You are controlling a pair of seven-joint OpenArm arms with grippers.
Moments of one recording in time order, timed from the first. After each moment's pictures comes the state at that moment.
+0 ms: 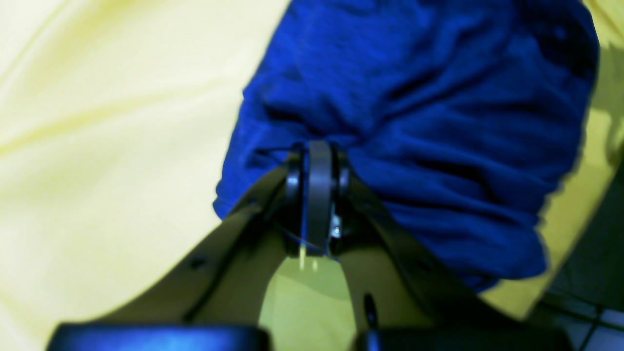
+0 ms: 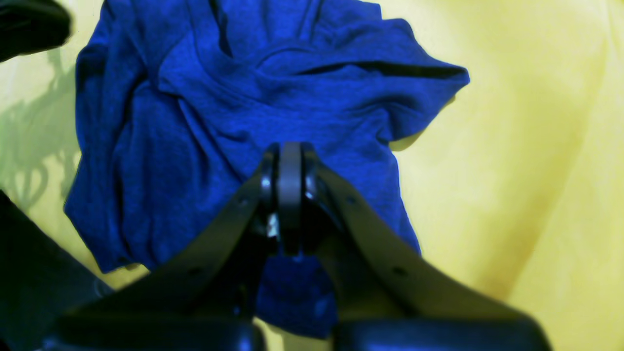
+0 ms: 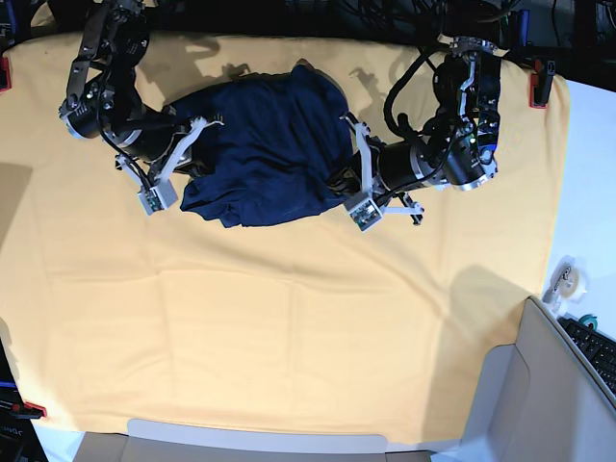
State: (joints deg) left arm 0.6 -8.6 6.3 107.0 -29.6 -39.2 67.2; right arm -10.6 5.6 13.5 115.4 35.8 26.5 -74.7
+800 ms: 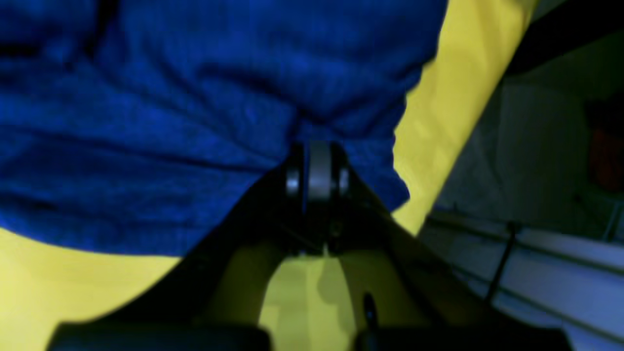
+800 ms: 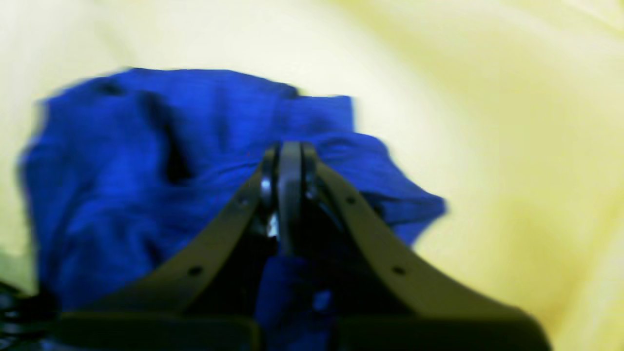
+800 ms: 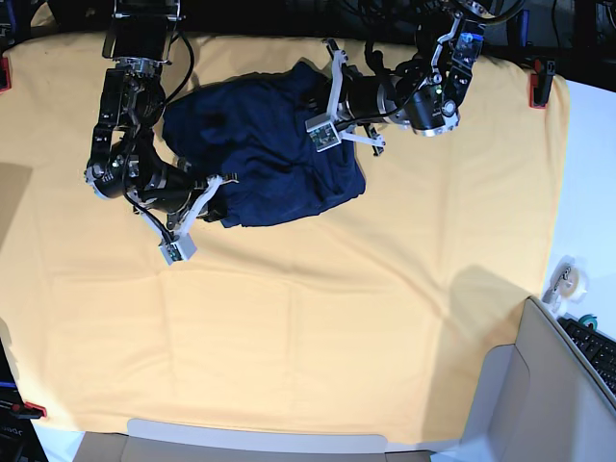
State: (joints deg) left arm 9.8 -11.2 18.4 107.4 -28.9 -39.2 68.0; right arm 4.5 3.8 9.9 96.7 26.4 26.3 -71.1
